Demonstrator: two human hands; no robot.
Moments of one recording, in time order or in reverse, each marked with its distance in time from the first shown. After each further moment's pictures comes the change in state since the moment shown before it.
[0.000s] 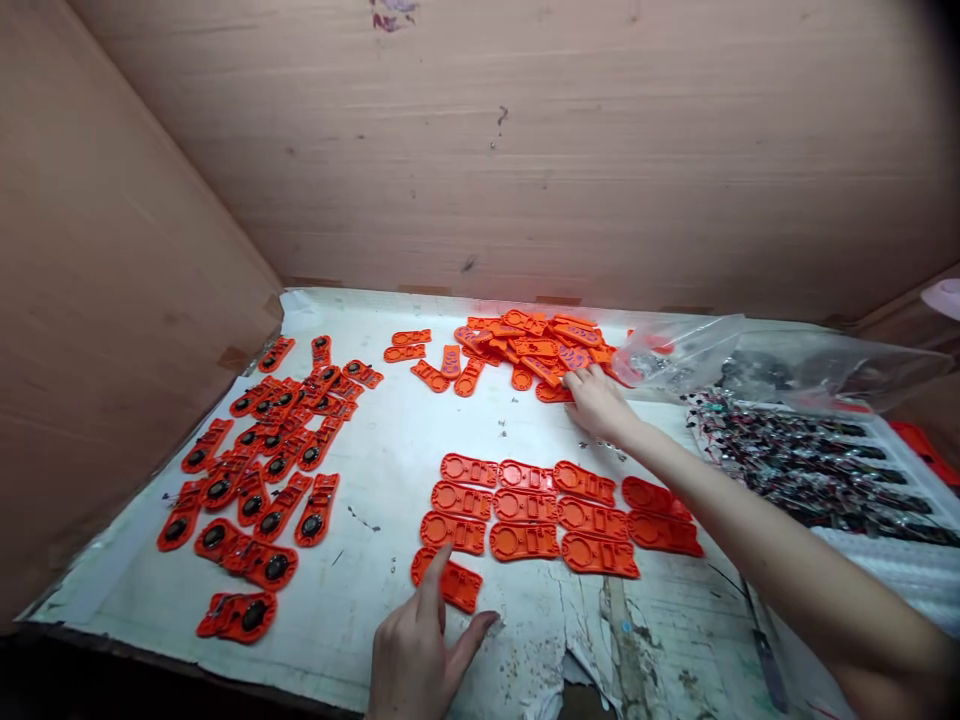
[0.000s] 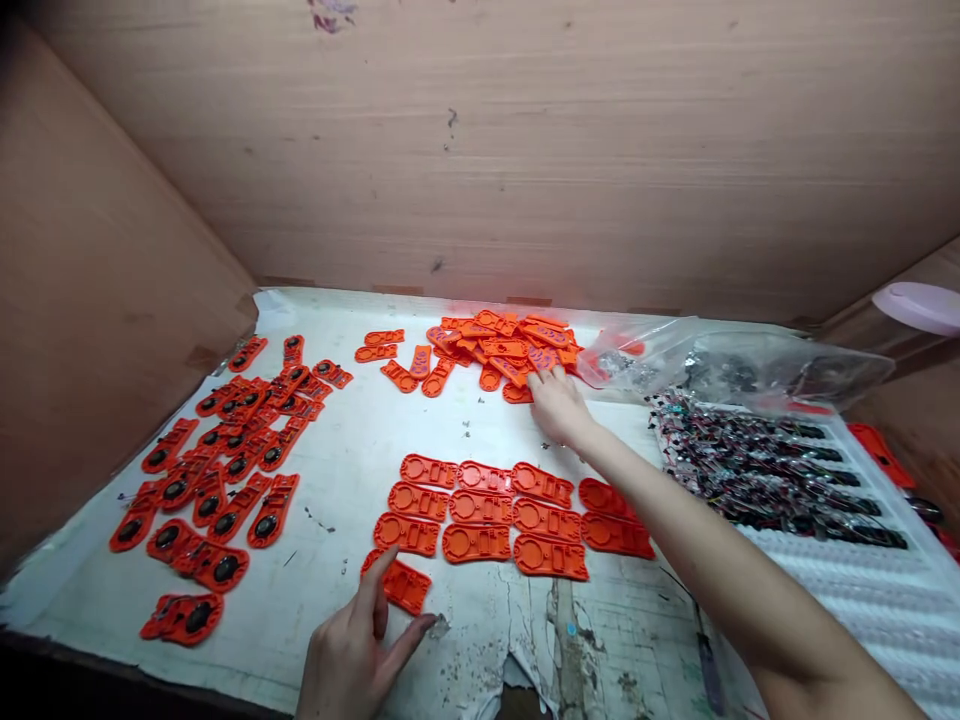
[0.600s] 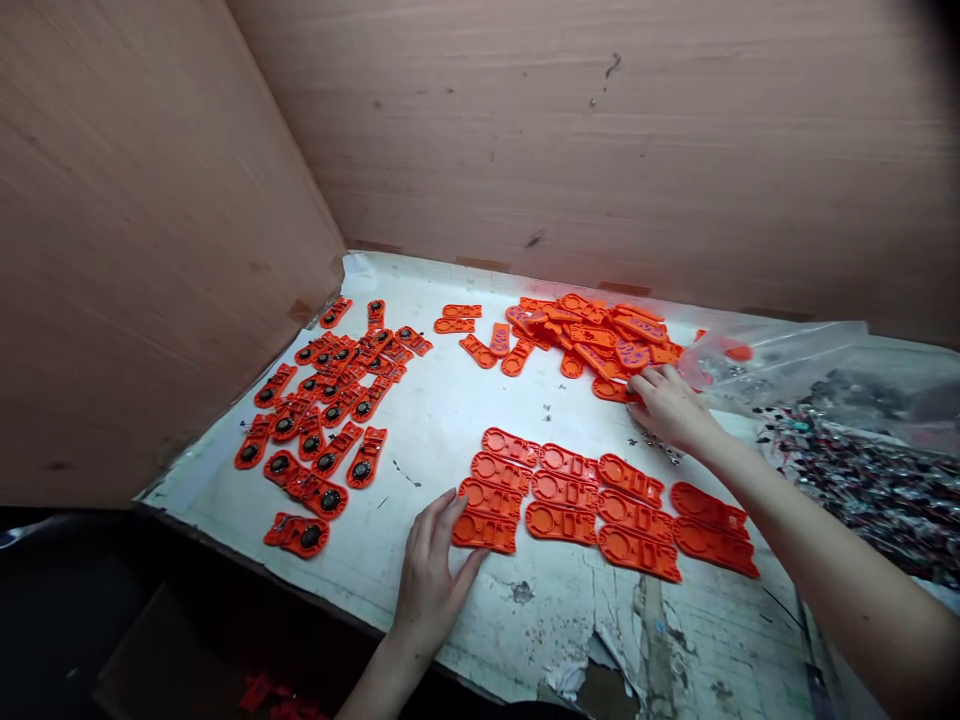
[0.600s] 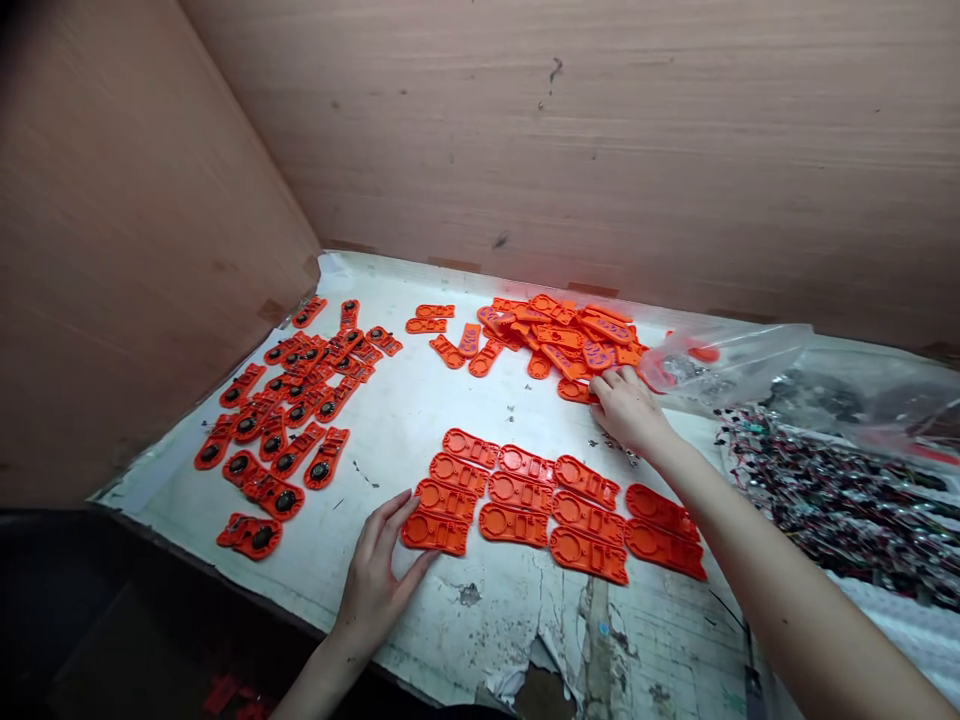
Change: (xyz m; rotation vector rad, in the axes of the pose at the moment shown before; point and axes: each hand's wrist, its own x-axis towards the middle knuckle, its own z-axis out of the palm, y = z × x) left_hand -0.001 -0.022 0.005 -0.264 0.047 -0.141; right_hand -0.011 0.026 0.016 -0.115 0.035 -0.134
